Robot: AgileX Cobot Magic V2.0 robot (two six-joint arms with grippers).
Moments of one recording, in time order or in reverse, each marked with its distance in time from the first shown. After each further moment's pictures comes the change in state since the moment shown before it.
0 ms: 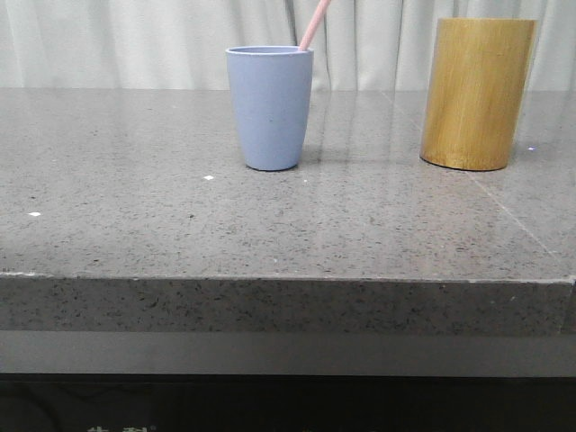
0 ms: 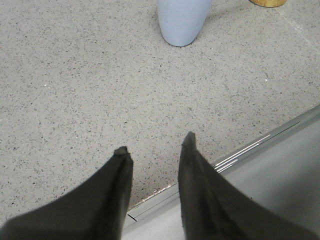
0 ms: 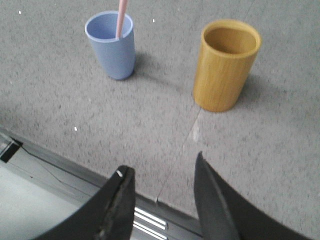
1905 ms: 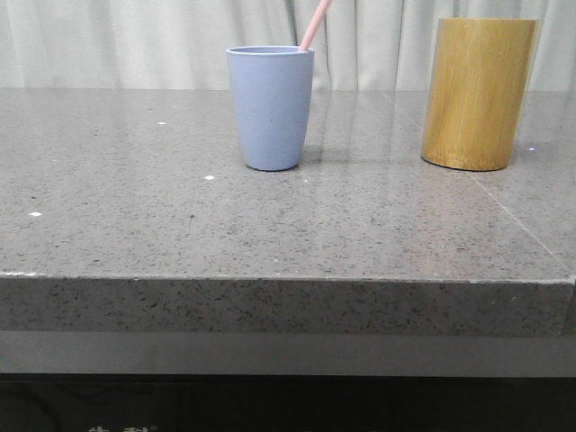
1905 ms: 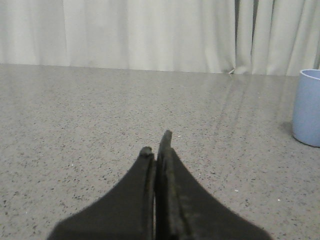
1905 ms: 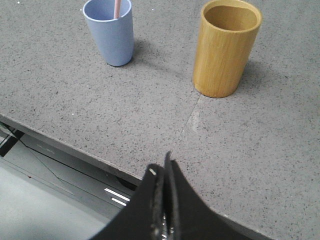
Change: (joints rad) left arm 0.410 -0.841 1.004 -0.060 -0.894 0.026; right arm 0.000 -0.105 0.113 -0.002 -0.036 0.000
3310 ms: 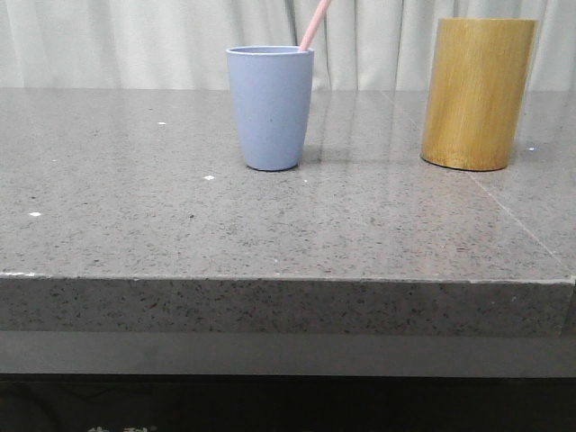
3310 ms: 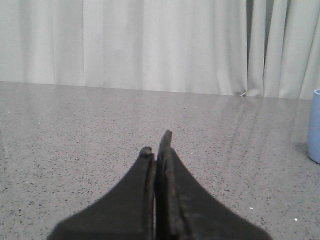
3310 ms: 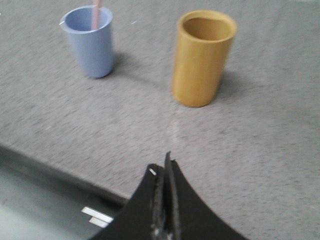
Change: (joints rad) left arm 0.032 -0.039 0.037 -0.006 -0.077 0.004; right arm -0.086 -0.084 0.106 -0.046 -0.116 0.000
